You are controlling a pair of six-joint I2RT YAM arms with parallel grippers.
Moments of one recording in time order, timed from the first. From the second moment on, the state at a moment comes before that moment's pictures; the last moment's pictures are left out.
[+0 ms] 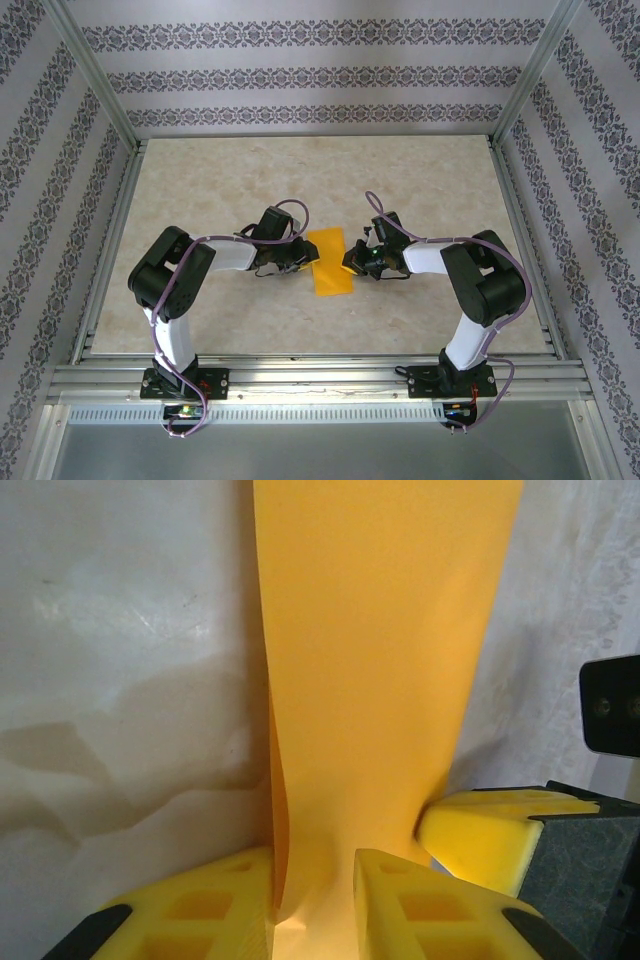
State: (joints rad) left arm -0.50 1.86 0.91 0.07 0.50 -0.96; right arm 0.40 1.76 0.74 0.04 -0.58 0.91
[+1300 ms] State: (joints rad) left arm -0.50 1.83 0.80 0.27 0.51 -1.08; right arm 0.40 1.75 0.73 0.04 -0.58 0.91
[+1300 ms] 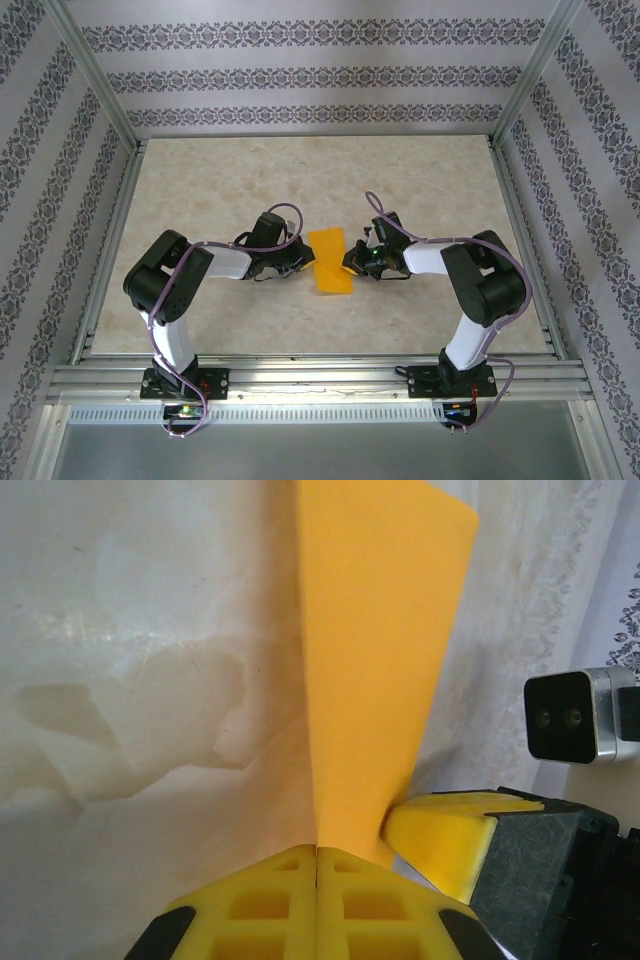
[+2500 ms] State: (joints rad) left arm -0.50 1.76 0.73 0.31 0.52 -1.16; right arm 0.98 1.24 0.40 0.20 -0.03 -0.09
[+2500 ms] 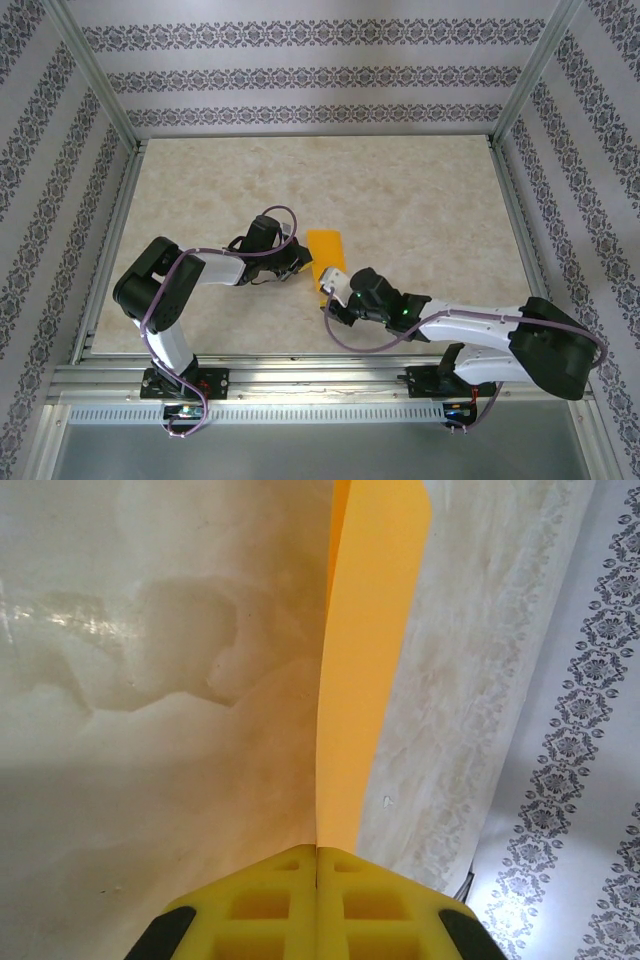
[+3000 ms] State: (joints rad) left arm -0.50 1.75 0.73 0.32 0.52 -1.18; right arm 1.06 1.44 0.41 0.35 0.22 -0.23
